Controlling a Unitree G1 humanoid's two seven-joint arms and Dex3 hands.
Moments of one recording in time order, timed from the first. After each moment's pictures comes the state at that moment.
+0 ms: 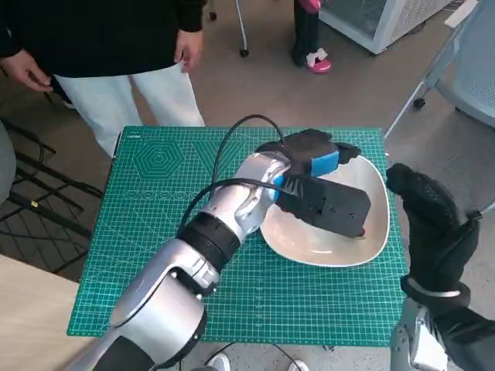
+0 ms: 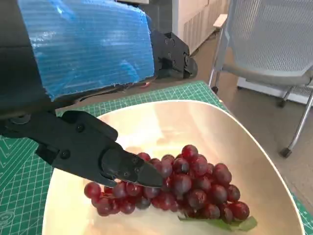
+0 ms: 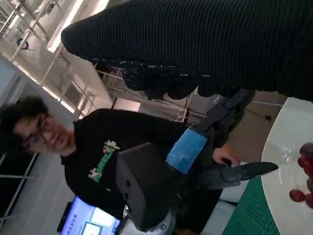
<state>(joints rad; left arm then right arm) -1.30 -0.03 -0.52 1.16 0.65 -0.11 -0.25 -0.26 -0.14 -0.22 0.20 0.31 -0.64 0.37</state>
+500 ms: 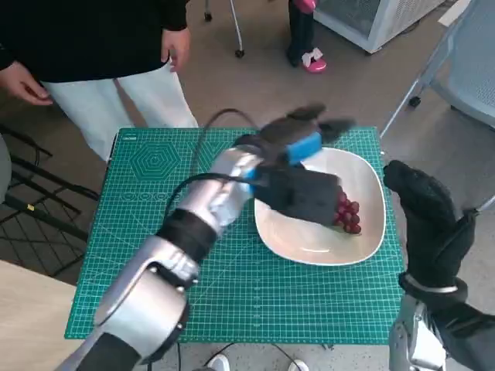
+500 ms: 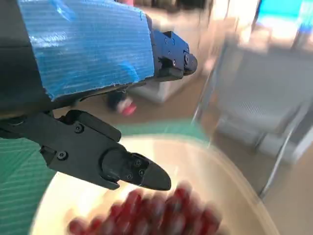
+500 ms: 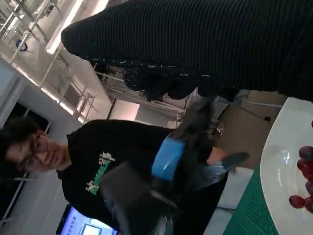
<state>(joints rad) -1.17 0.09 -0.37 1.11 0.52 -0.34 -0.01 -0.29 -0.13 -0.20 0.23 0.31 -0.64 0.36</state>
